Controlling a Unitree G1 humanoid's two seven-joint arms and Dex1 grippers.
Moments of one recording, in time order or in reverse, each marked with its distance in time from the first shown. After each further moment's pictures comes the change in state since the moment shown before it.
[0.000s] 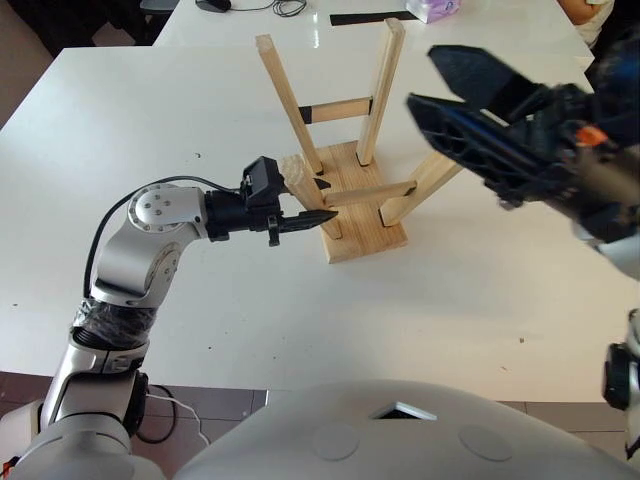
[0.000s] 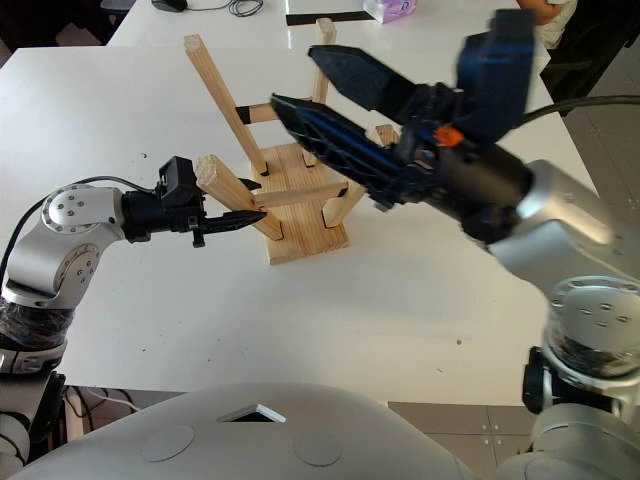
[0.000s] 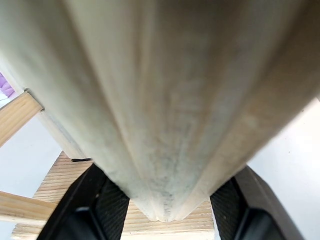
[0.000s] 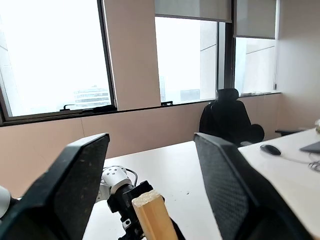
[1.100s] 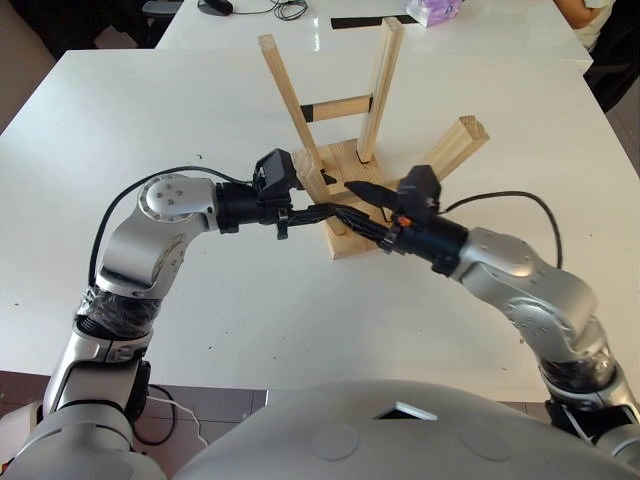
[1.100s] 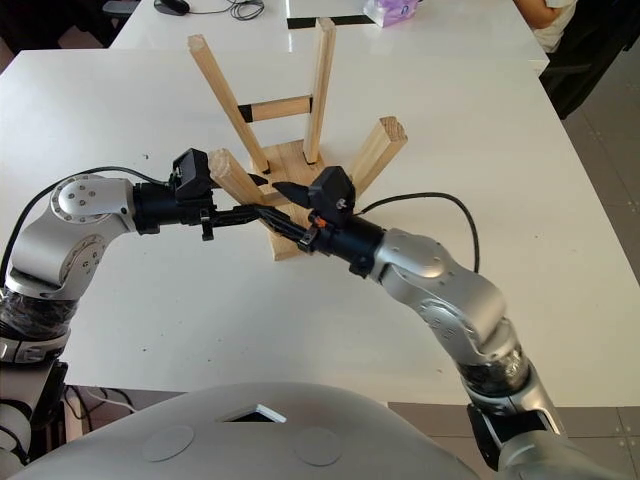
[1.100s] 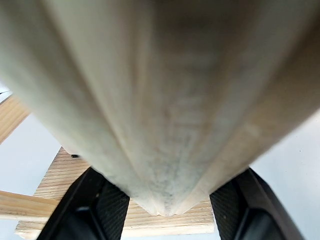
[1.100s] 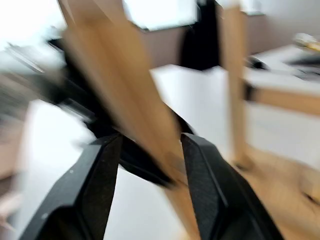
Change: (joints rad) left arm -0.067 0.004 -0.037 -0.028 0.018 0.094 0.051; right arm 0.242 0.158 0.306 0.026 -0.514 -0.009 0.158
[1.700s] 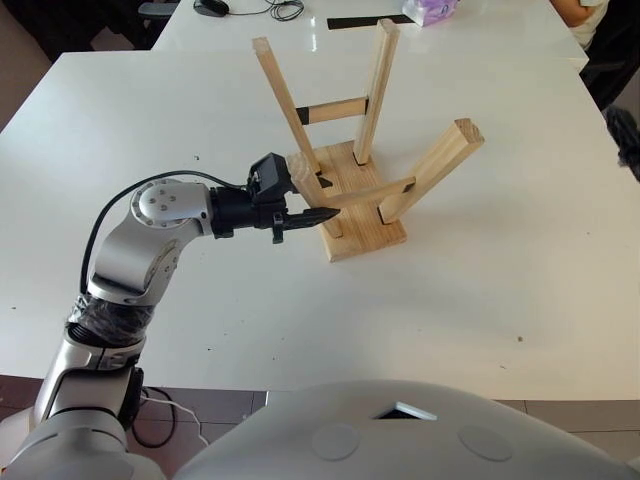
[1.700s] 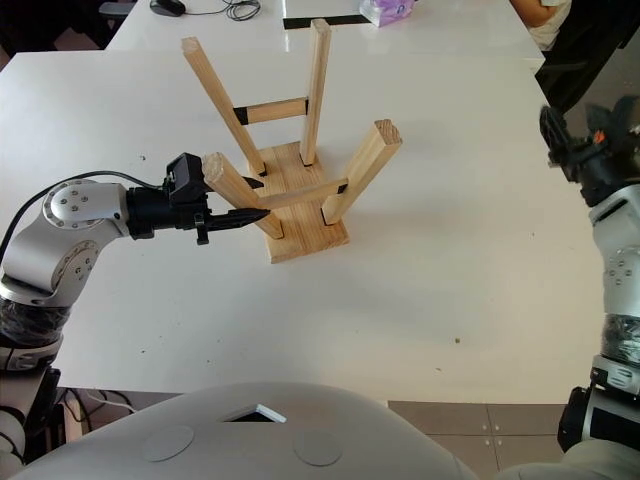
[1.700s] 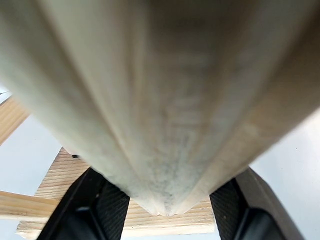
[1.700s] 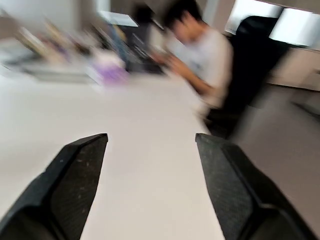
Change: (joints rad) left arm 0.036 0.034 0.014 -0.022 -0.015 -0.006 0.002; right arm -0.003 -0.315 -0.490 0.877 -0.431 -0.308 -0.190
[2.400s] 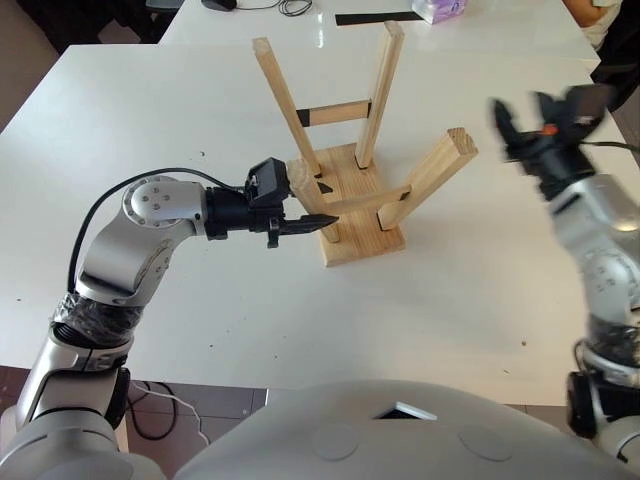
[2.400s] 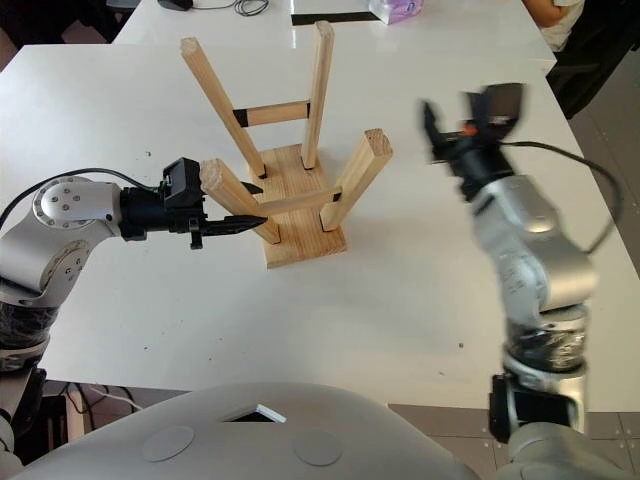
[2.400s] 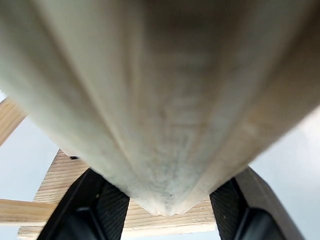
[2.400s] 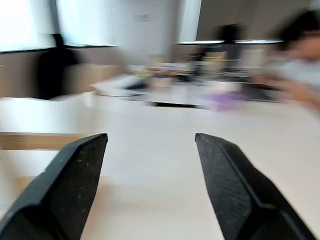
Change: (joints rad) left arm -0.001 0.058 -0.023 -0.028 -0.022 -0.025 -0.025; right arm -0.049 0.220 0.042 -0.466 0.066 0.281 -0.181
